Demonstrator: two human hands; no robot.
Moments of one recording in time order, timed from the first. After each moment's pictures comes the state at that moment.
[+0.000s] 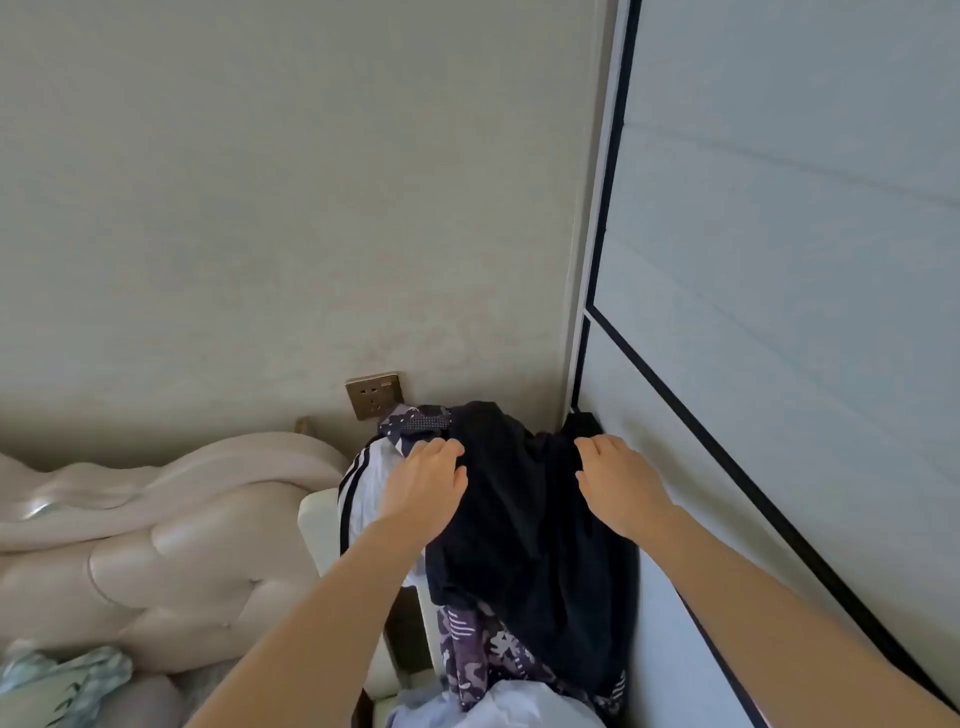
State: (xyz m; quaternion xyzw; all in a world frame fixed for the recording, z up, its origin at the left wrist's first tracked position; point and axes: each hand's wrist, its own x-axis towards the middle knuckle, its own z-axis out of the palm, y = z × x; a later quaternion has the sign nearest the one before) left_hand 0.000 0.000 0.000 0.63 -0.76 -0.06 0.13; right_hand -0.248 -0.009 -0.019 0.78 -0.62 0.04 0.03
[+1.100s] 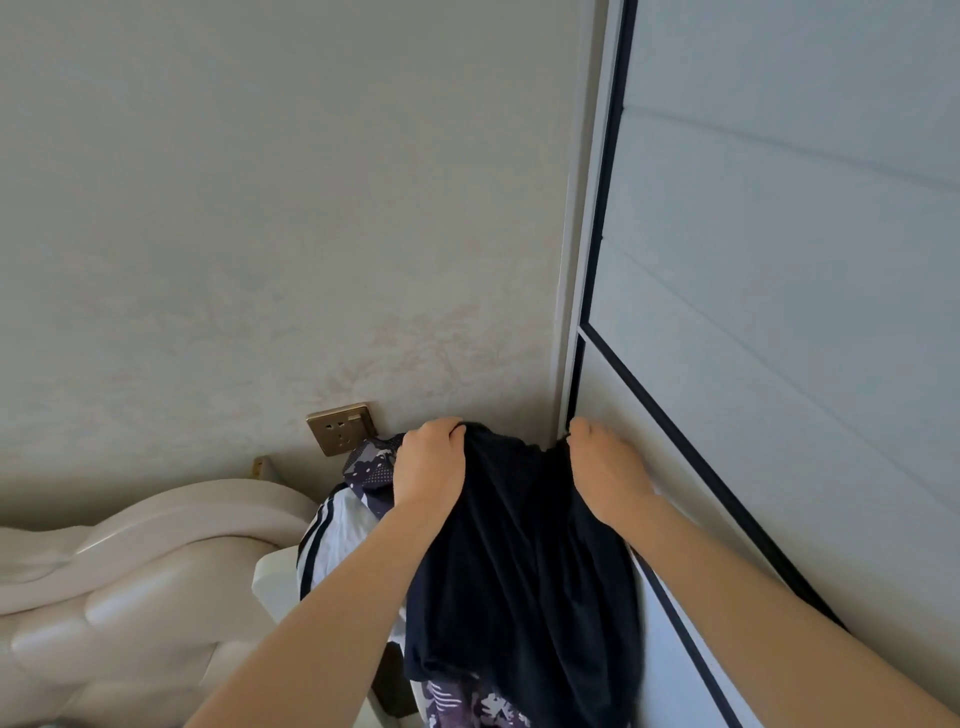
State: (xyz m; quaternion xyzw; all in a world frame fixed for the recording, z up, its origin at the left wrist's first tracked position) left_hand -0.043 -0.097 0.007 0.69 -0.63 -0.17 0.30; right_hand -0.242 -0.092 -0.006 0.74 -0.67 0.05 0.00
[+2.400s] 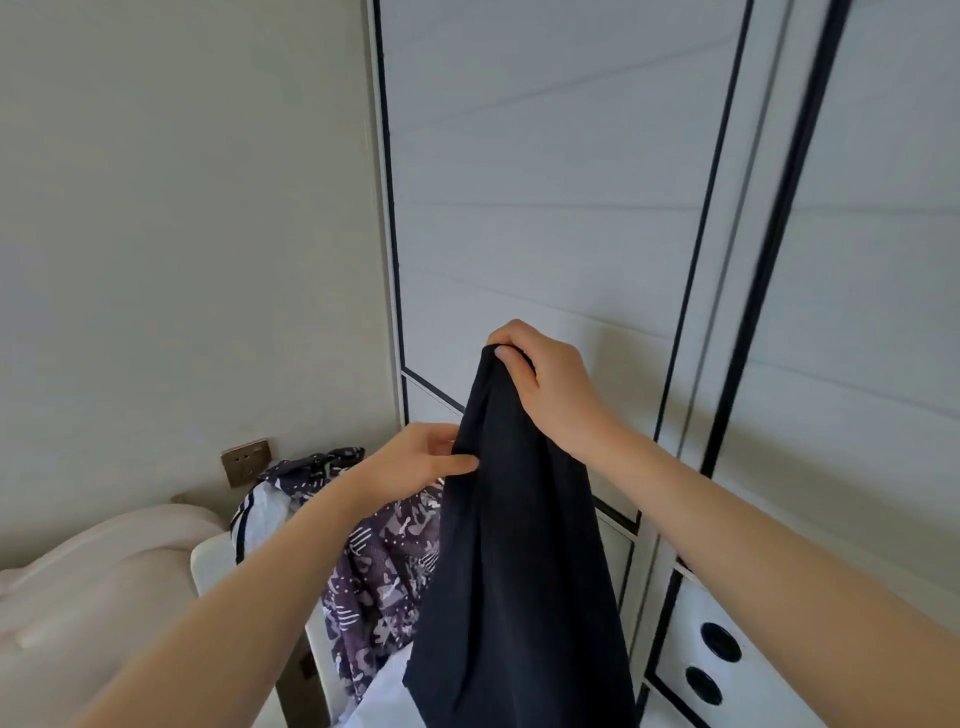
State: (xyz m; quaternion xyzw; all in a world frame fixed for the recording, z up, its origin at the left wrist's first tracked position) left_hand -0.074 0.241 0.179 0.27 -0.79 -0.51 0.20; right_hand -0.243 0.327 0.239 0.68 -0.55 0.48 0.03
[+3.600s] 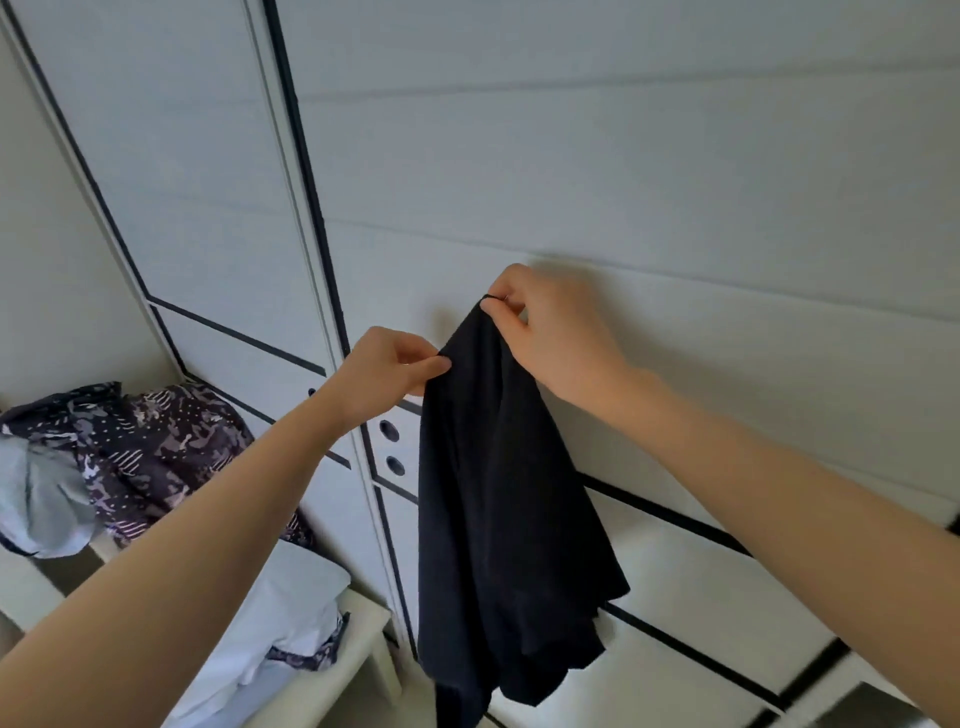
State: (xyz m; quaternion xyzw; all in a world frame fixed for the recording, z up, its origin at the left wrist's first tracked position) left_hand -0.262 0.568 0.191 0.20 -0.85 -0.43 0.22; right_hand -0.387 0.727 0.231 0.54 -0.74 0.38 0.15
